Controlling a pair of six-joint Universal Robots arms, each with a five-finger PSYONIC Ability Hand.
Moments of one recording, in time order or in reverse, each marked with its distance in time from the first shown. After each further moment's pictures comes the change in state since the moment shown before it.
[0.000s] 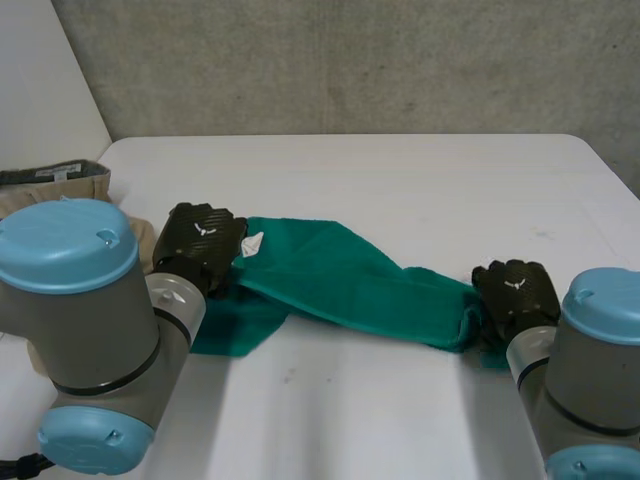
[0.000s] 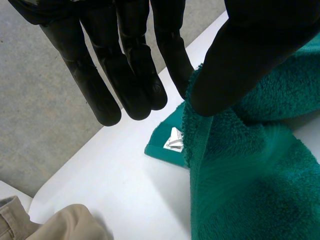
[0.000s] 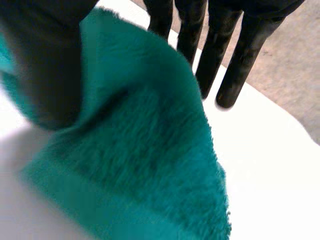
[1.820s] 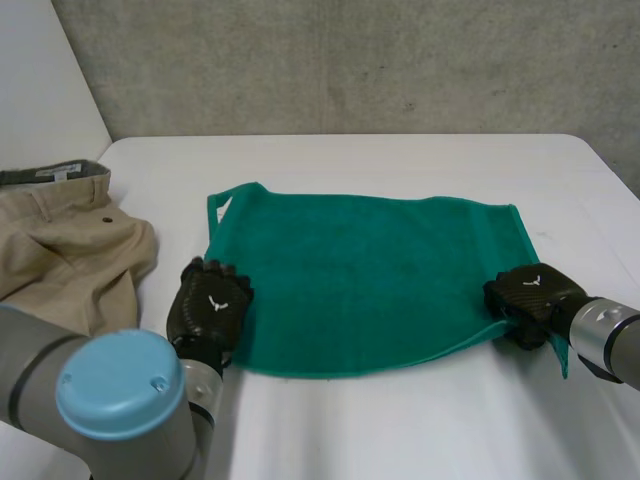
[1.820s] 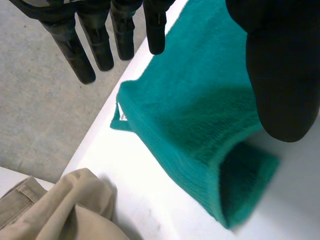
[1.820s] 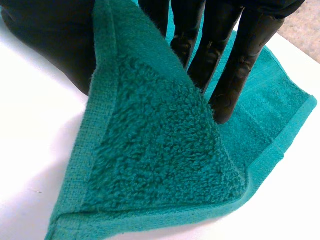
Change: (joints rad) left arm -0.089 -0.073 -0.270 0.339 -0.151 0.236; right arm -0.379 0.022 -0.118 0.405 -0.636 -0.331; left_hand -0.872 -0.906 -0.896 -0.915 -0.860; right_hand 0.337 0.450 0.481 0.491 0.504
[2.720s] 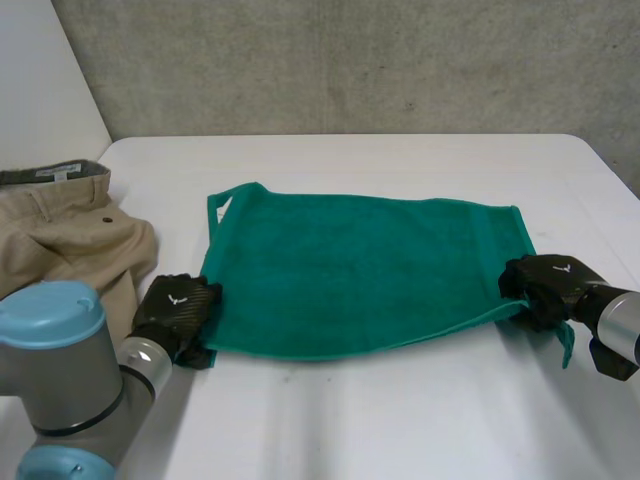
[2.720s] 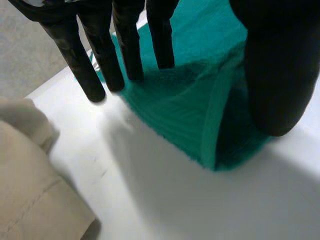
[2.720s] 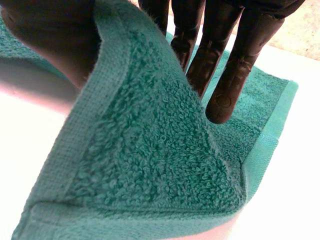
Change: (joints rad) left arm 0.320 -0.027 -0.054 -0.077 0.363 -0.278; right arm -0.116 -0.010 0.018 -0.069 -0.126 0.291; left_hand 0.195 0.167 0.166 0.179 0.185; right_hand 0.000 0.000 0.000 0.000 0.000
